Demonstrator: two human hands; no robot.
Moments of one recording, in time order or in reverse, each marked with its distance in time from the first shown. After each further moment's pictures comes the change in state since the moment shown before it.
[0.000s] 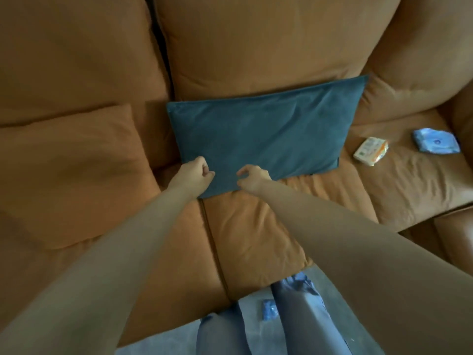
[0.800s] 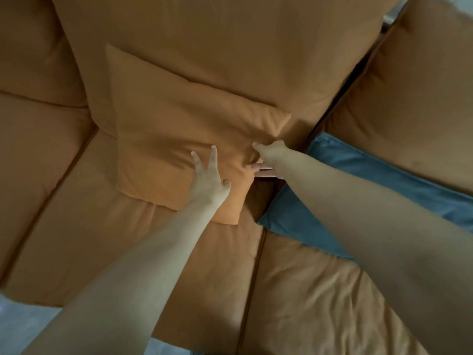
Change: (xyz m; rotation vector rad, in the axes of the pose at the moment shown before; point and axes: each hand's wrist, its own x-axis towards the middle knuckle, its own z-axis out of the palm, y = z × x) left_hand 0.103 -0.276 0.011 0.520 0.791 -1.086; right_hand 0.076 -0.257 0.145 0.203 -0.257 0.033
